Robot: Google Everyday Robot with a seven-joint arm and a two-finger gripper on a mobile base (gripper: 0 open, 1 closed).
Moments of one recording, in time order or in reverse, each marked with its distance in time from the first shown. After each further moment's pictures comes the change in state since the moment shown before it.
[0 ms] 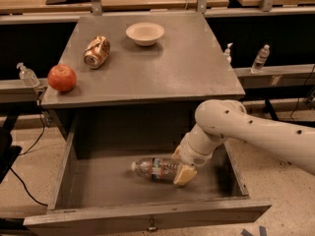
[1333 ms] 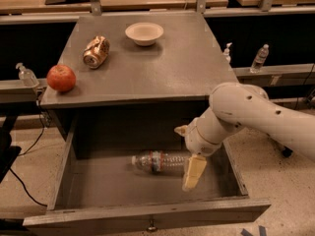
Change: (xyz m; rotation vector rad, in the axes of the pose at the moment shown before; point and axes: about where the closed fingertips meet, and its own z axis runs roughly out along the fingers) arm -0.028 -0.001 -0.070 0.108 -0.062 -0.024
